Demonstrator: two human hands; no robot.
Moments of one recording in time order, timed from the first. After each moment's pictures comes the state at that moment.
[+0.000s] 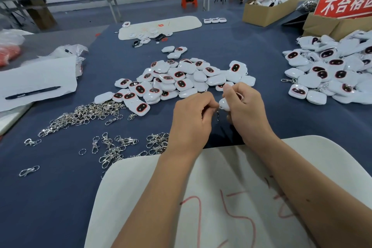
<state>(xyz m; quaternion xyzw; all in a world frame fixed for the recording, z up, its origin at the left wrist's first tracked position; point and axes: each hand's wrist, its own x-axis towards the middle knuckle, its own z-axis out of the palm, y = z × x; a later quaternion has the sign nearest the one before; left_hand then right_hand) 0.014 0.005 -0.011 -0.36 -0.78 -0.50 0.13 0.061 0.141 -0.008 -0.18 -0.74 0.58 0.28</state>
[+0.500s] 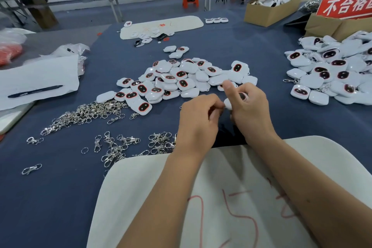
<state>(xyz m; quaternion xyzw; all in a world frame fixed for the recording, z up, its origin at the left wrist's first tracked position) 0.026 0.010 -0.003 -0.34 -0.79 -0.49 0.10 0.058 0.142 -0.011 -0.21 -0.75 0.54 0.31</state>
